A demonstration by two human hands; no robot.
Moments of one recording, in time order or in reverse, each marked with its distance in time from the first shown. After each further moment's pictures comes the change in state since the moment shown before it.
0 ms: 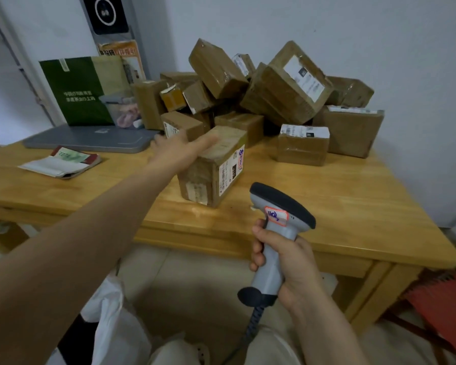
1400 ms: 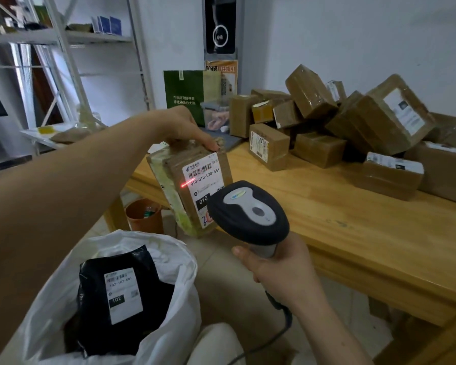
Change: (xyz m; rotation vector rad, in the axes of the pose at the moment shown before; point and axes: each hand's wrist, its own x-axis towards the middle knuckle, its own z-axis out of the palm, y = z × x) left_hand -0.052 -0.078 -0.190 0.135 -0.106 -0.050; right_hand -0.059 0.044 0.099 -0.887 -0.386 -0.395
